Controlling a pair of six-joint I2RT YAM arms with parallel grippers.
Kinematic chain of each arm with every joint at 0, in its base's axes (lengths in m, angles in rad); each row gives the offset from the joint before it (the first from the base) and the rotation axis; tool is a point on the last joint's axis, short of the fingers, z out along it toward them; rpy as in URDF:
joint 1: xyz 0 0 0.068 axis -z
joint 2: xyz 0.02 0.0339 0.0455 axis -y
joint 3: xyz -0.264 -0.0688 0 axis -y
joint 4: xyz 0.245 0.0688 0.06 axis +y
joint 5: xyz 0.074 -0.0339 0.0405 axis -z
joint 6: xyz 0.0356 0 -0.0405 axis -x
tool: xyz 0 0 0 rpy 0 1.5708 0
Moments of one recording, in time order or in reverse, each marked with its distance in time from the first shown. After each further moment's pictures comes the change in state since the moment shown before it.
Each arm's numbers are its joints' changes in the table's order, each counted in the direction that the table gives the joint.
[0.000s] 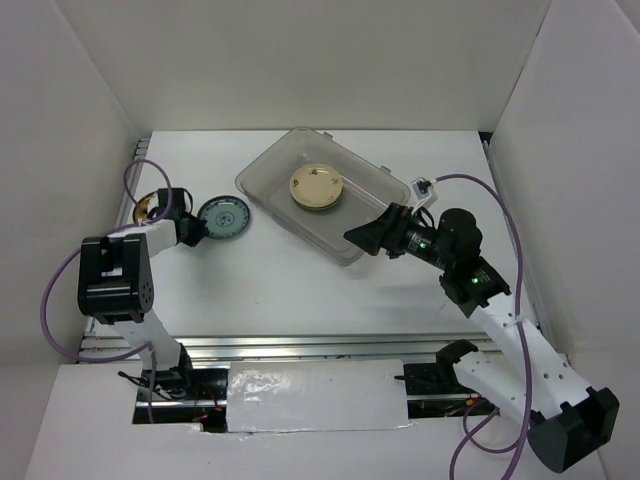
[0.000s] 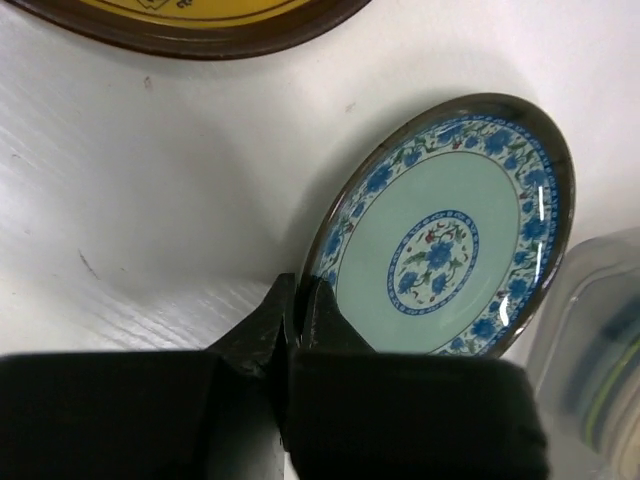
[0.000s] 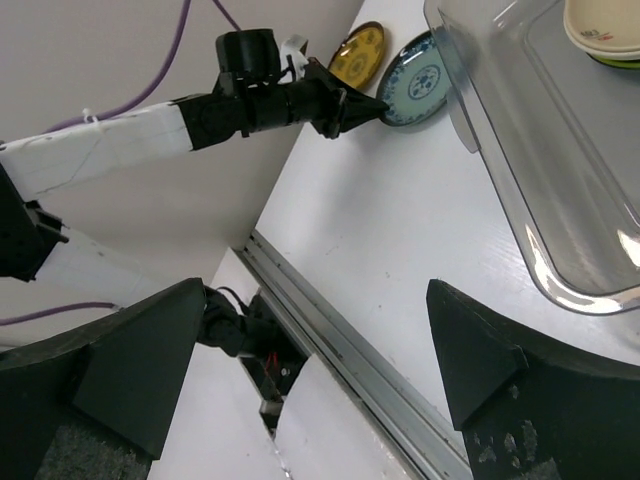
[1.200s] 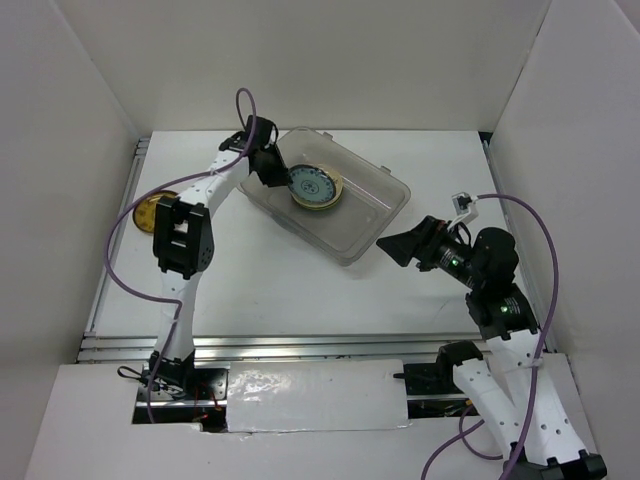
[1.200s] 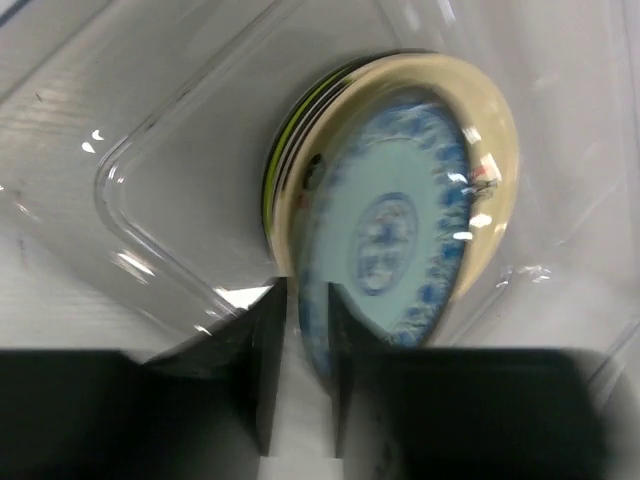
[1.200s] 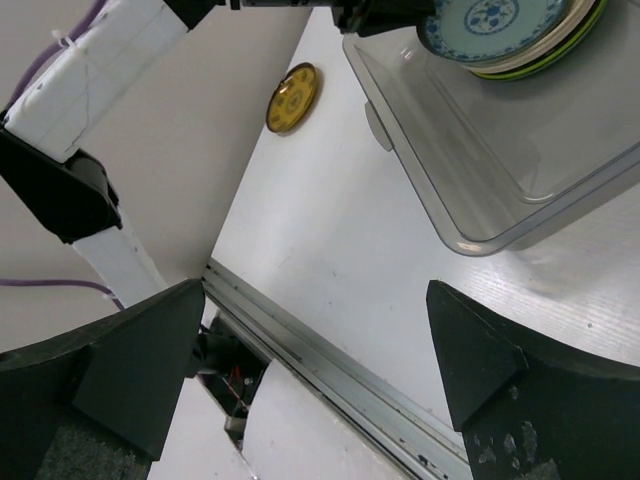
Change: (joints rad) left arm 0.401 -0.526 1.112 0.558 0.179 -0.229; right arm 0.238 0.256 -0.020 0.253 -0.055 0.072
